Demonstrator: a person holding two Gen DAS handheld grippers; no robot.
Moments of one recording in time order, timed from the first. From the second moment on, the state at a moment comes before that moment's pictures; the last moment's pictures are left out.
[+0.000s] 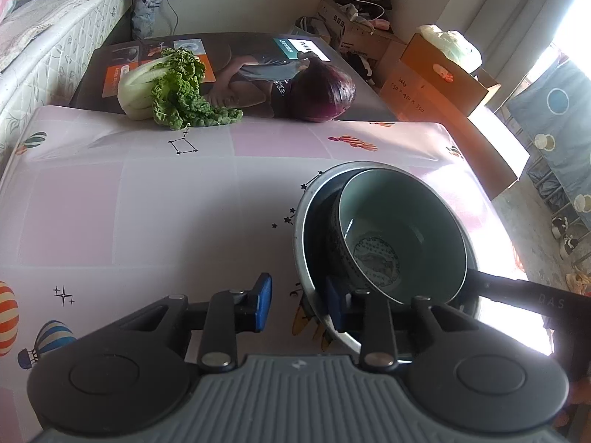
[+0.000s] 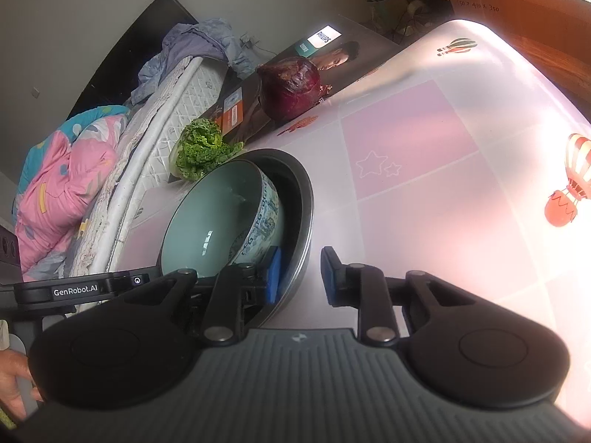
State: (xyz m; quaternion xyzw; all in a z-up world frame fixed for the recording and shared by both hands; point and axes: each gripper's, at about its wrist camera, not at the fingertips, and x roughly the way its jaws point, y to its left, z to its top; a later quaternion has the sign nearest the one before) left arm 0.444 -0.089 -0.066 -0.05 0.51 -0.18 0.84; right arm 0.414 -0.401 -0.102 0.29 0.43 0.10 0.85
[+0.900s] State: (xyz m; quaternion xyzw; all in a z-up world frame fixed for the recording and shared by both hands) left arm 0.452 -0.084 -0.059 -0.13 0.50 -0.18 0.84; right arm 0.418 -0.398 -0.088 0.29 0.39 0.11 0.87
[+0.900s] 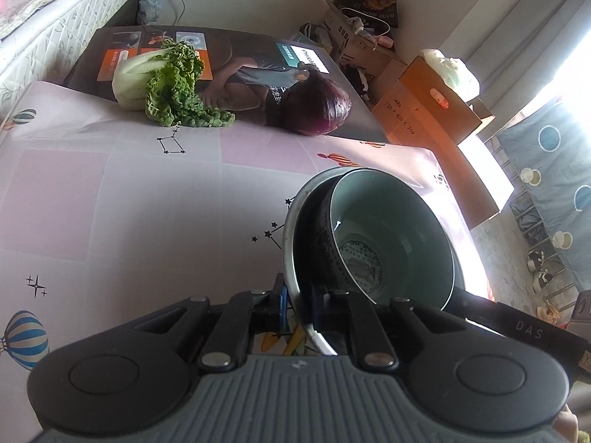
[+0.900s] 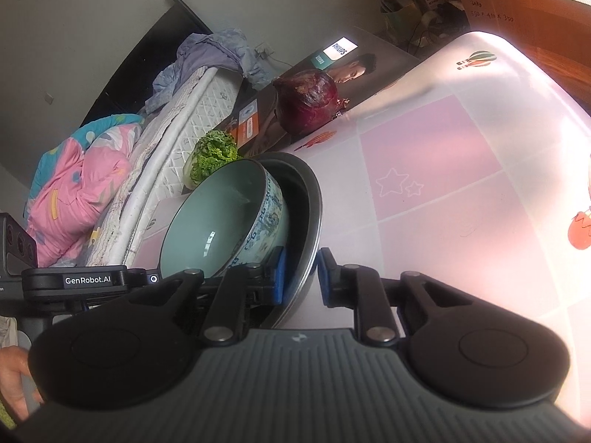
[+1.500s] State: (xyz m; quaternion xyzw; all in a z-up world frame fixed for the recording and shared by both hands) left arm 0.343 -0.033 0.007 -0.16 0.46 -0.18 0.86; right arm 0.307 -0.362 -0.014 0.27 0.37 0.15 0.88
